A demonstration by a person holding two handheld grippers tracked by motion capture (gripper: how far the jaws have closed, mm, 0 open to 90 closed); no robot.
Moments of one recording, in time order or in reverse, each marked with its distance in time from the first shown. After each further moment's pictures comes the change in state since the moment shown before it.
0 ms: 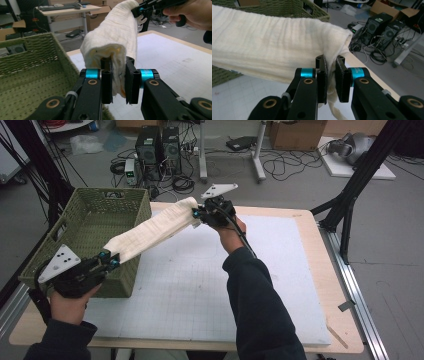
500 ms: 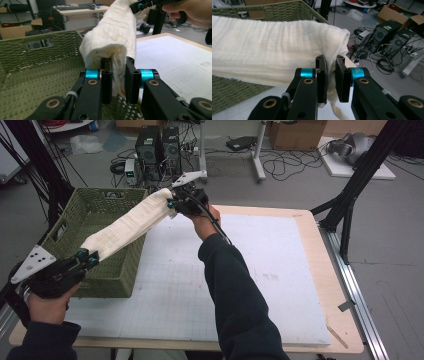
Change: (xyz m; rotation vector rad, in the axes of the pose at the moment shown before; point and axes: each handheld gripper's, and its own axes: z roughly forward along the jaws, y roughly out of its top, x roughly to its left) left arm 0.031 -0.005 -0.026 -0.006 0.092 -0.027; right arm 0.019 0.049 0.054 -0.004 0.040 -0.030
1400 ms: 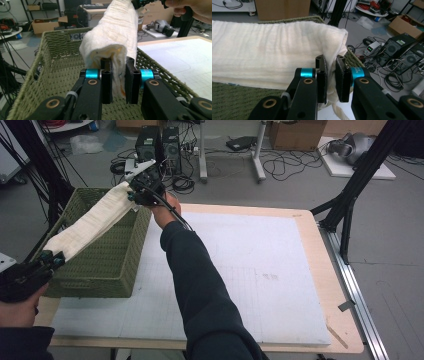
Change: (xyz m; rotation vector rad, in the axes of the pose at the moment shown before) left arm 0.050 -0.012 -0.036 0.001 0.158 -0.038; right arm 0.040 0.062 0.084 -0.003 0.057 -0.089
